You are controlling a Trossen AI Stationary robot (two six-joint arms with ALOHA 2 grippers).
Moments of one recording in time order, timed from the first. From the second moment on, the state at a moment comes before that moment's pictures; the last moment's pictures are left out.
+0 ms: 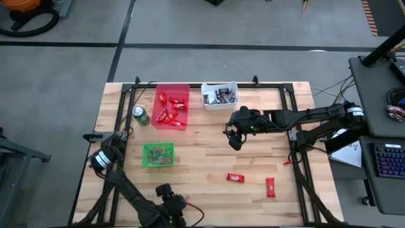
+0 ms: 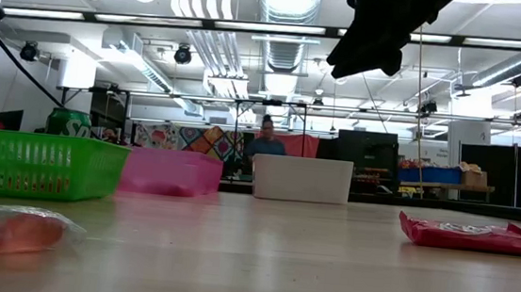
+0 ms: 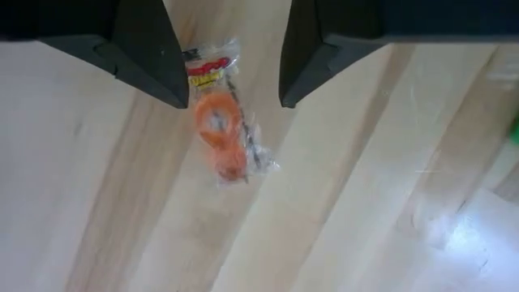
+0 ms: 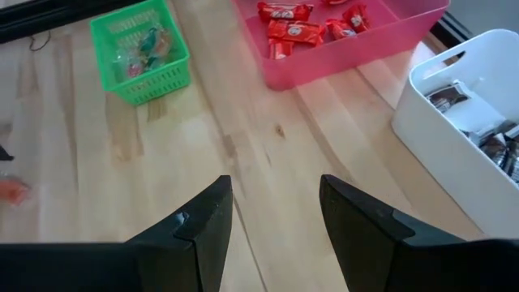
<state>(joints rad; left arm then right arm) -0.87 2.15 1.59 -0.94 -0.54 -1.28 0.01 1.31 0.99 -0.37 0.18 0.31</state>
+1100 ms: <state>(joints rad) -0.91 2.16 1.41 -0.65 -0.74 -1.32 0.01 1.31 0.96 -0.38 0.19 0.34</state>
